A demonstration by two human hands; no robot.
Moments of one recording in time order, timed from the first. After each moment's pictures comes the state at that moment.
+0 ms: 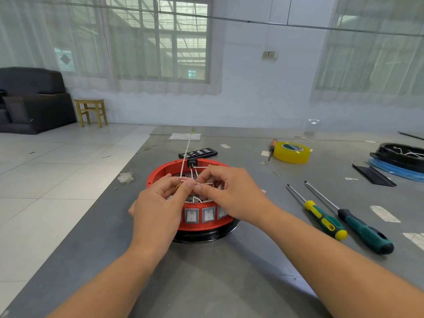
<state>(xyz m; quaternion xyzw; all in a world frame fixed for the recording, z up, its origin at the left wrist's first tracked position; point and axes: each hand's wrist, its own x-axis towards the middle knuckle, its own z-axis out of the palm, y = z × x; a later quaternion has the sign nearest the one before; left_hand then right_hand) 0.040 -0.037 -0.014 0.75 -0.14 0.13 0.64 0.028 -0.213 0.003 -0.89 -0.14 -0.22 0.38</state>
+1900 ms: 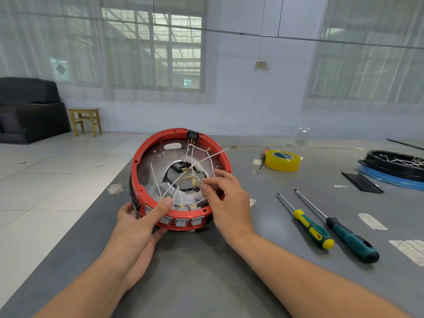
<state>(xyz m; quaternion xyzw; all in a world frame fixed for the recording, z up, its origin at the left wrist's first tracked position) 0.068 -0.026 -0.042 0.50 -0.07 -0.09 0.86 0.041 -0.216 -0.035 -0.80 0.02 -0.42 0.42</state>
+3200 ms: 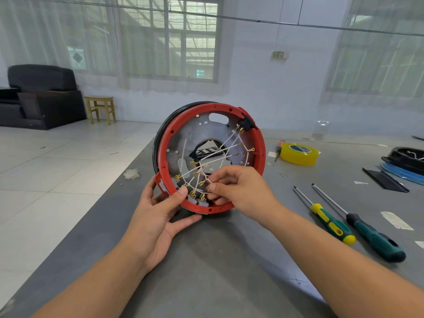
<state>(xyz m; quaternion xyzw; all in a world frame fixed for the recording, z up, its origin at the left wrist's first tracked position) 0.064 -0.024 -0.048 0.43 -0.11 -0.13 0.89 0.028 -0.216 0.000 -0.80 -0.03 -0.15 0.58</state>
